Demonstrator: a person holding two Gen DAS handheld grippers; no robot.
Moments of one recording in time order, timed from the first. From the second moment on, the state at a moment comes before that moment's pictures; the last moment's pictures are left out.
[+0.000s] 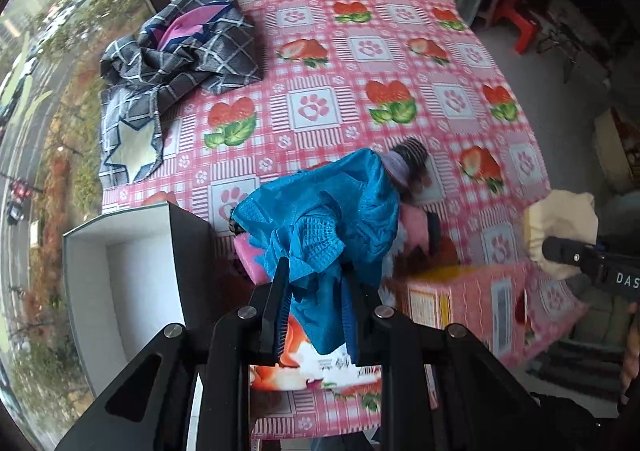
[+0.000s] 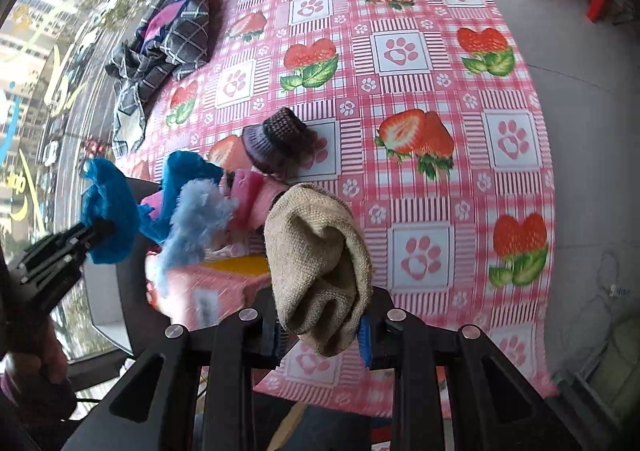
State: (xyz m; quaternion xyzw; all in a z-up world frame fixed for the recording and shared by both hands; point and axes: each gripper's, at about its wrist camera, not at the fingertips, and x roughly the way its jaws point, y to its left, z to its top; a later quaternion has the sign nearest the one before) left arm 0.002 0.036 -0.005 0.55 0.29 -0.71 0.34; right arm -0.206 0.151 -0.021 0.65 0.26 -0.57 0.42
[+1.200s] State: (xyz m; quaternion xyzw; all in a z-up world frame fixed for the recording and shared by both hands) left arm 0.264 0.039 0.010 0.46 0.37 -0.64 0.48; right arm 0.064 0.080 0.024 0.54 0.40 -0.48 0.57
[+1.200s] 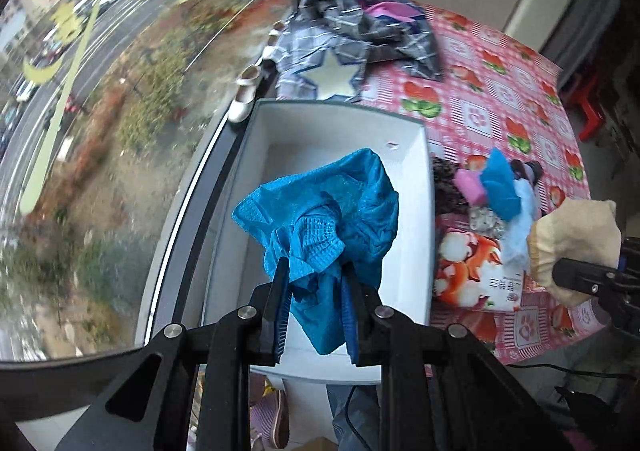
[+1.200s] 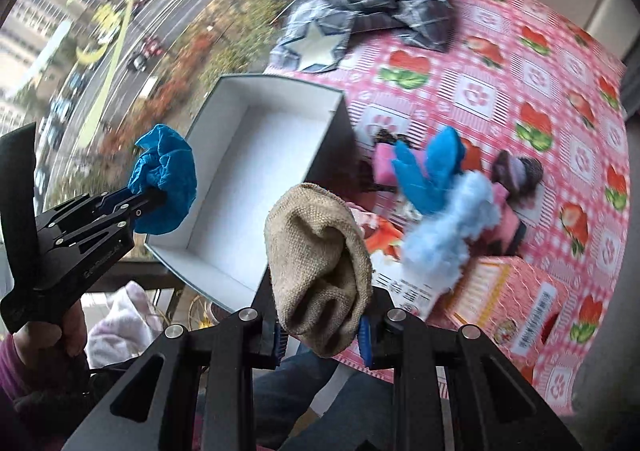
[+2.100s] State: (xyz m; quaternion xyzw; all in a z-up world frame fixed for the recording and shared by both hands) left arm 0.290 0.036 -0.075 0.52 0.42 -0.57 0.48; right arm 0.162 0.031 -0.052 0.52 0.48 -0.38 0.59
